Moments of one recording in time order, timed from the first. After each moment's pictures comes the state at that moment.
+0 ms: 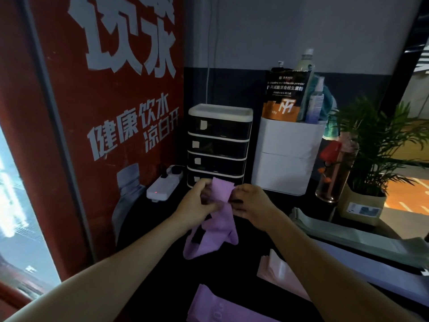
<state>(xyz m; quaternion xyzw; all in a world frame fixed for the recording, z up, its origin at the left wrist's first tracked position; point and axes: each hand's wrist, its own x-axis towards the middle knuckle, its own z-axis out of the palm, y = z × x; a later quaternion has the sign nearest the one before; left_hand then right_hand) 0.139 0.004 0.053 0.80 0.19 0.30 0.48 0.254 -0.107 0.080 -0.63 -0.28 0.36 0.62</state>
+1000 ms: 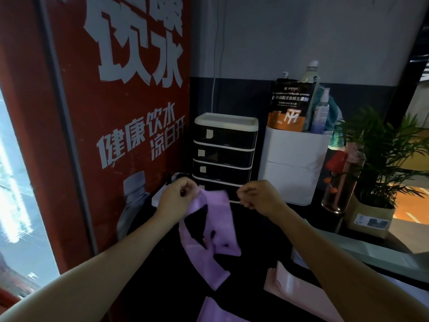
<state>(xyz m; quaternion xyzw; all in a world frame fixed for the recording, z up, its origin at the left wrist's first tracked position) 0.111 0.038 0.075 0.79 0.23 0.40 0.40 0.276 -0.098 0.099 -0.73 -0.42 0.18 0.50</state>
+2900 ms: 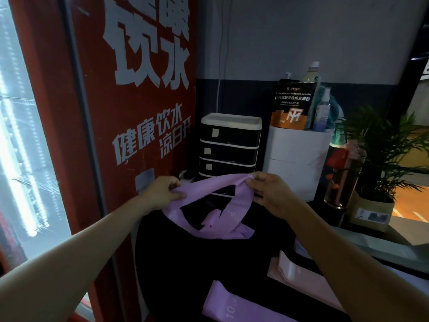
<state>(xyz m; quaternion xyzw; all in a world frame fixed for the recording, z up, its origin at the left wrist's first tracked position) 0.058 0.066 0.100 0.87 0.30 0.20 0.33 0.264 -0.114 0.109 -0.59 -0.36 0.32 0.65</state>
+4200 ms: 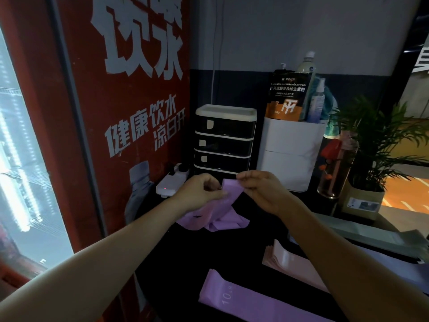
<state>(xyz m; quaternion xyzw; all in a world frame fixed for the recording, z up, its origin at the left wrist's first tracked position) 0.108 -0.004 0.094 0.84 0.22 0.22 0.44 0.251 -0.120 0.103 -0.54 -0.33 0.36 0.68</state>
